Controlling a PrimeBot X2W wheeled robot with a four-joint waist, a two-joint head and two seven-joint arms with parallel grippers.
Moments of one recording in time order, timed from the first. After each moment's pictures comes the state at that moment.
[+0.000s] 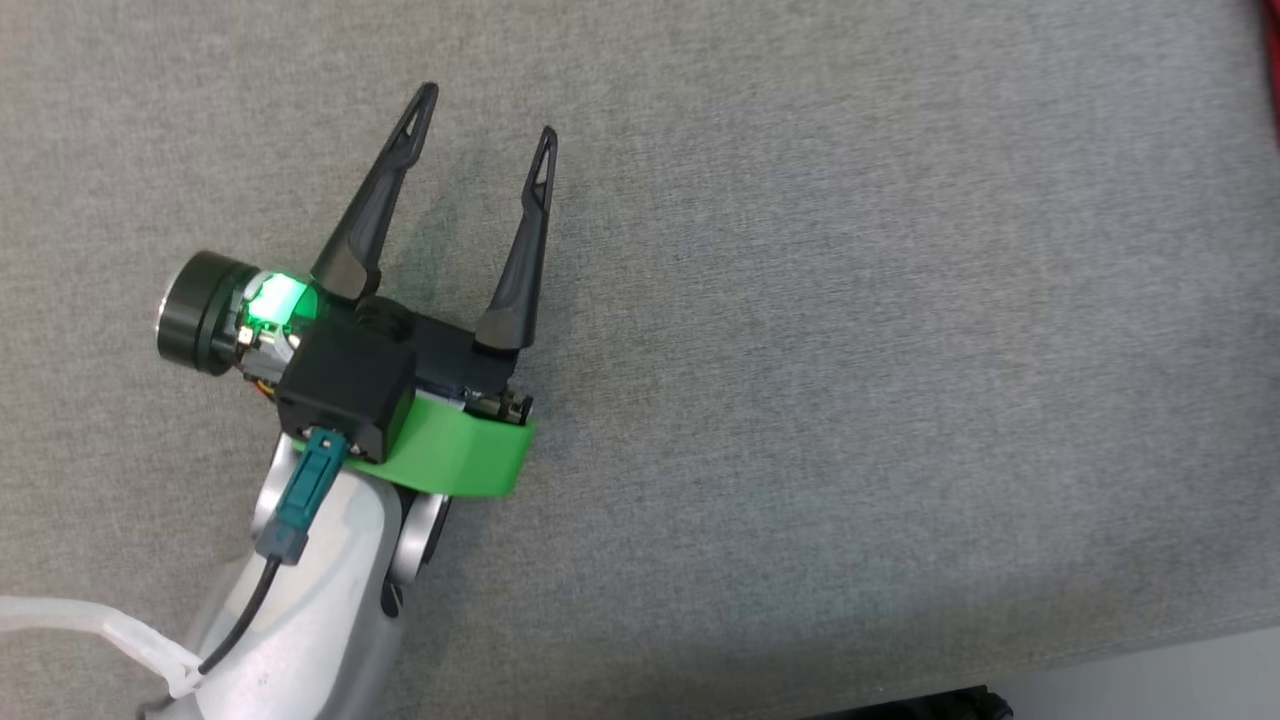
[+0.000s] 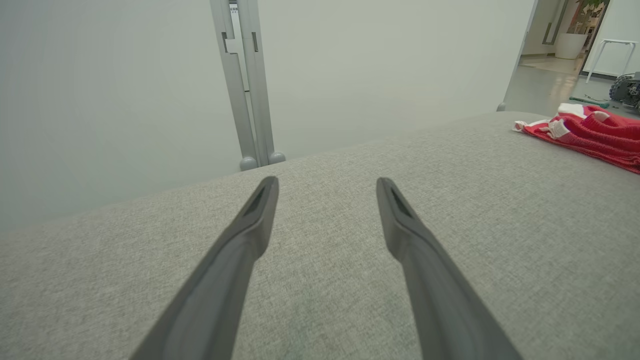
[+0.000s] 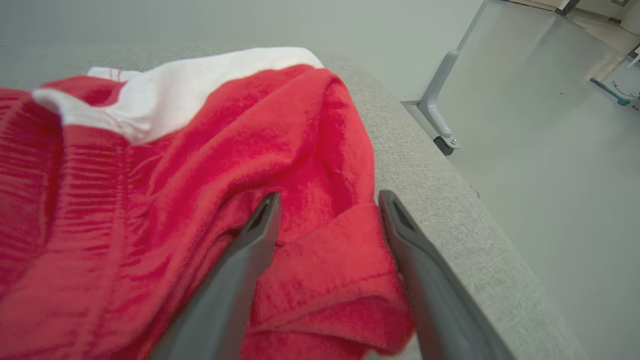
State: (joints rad) left arm -0.49 0.19 -0.42 -0.09 -0.12 0.05 -0.19; right arm -0.77 -0.62 0.00 0.82 0.50 0.13 -0.26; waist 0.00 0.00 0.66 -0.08
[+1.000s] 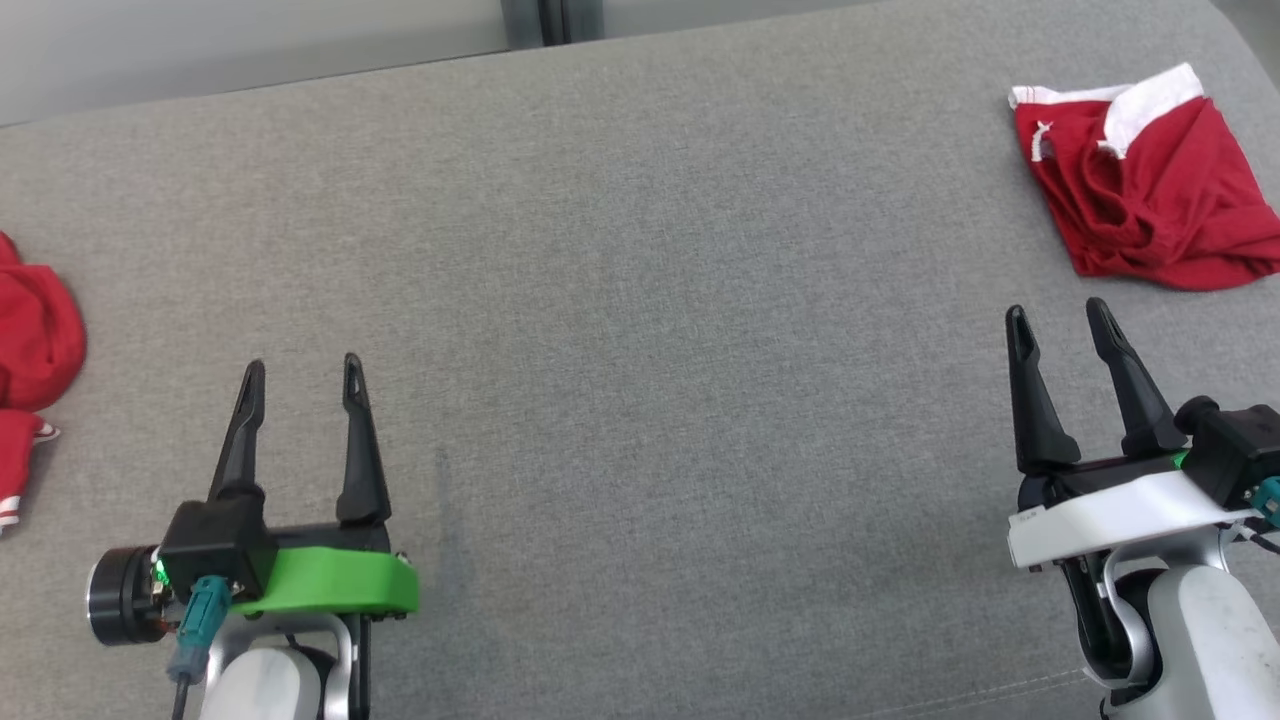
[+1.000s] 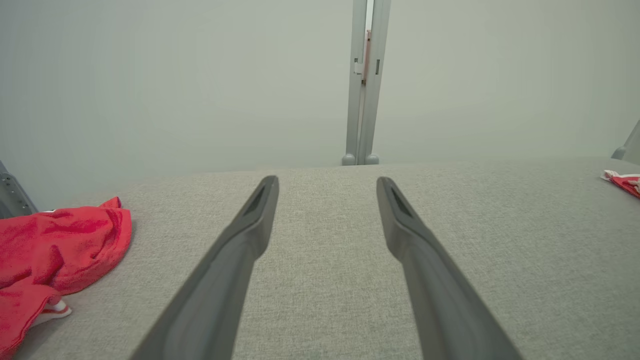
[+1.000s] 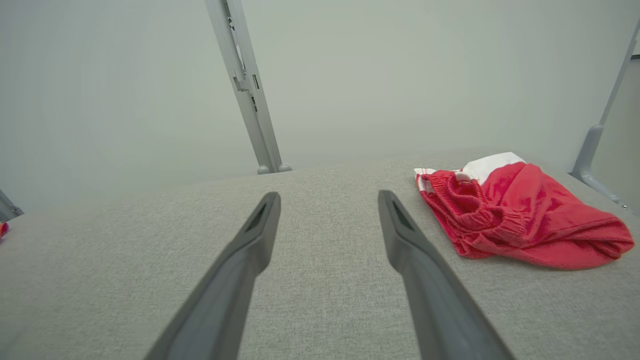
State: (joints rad) left arm -0.13 0.20 -0.25 0.00 -0.28 0.23 -0.22; right arm -0.14 -0.14 0.01 0.03 0.29 0.13 -0.18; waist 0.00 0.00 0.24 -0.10
